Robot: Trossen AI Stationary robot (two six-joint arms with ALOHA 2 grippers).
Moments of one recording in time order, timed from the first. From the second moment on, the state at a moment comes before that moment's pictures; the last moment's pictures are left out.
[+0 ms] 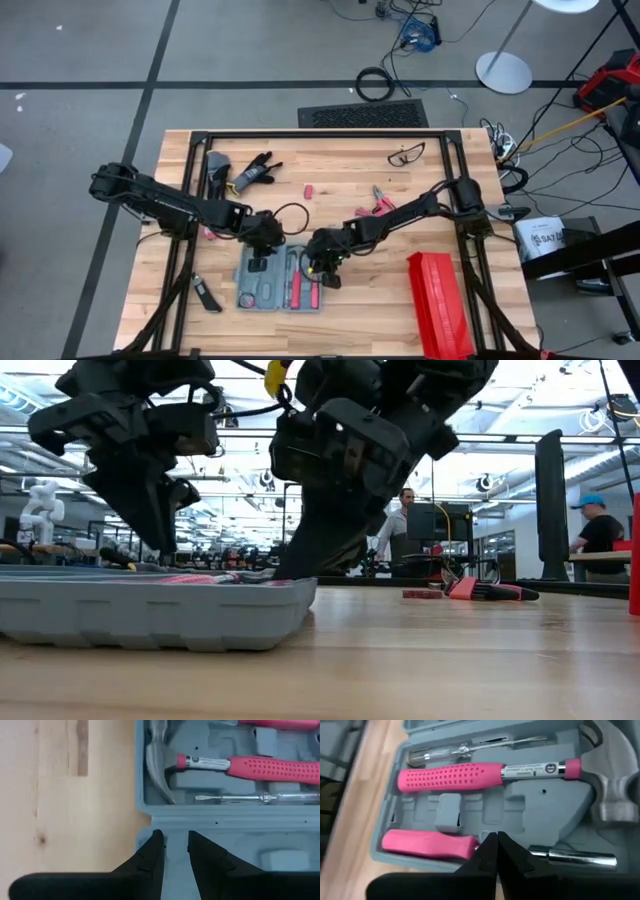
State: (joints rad) left arm -0.18 1.36 0.70 -0.40 0.10 -0.20; right arm 0.16 2.08 1.24 -0.07 -0.23 0.29
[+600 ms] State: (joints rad) left arm -0.17 1.47 0.70 -0.30 0.02 -0.13; right arm 0.05 1.93 1.23 -0.60 -0.04 0.00
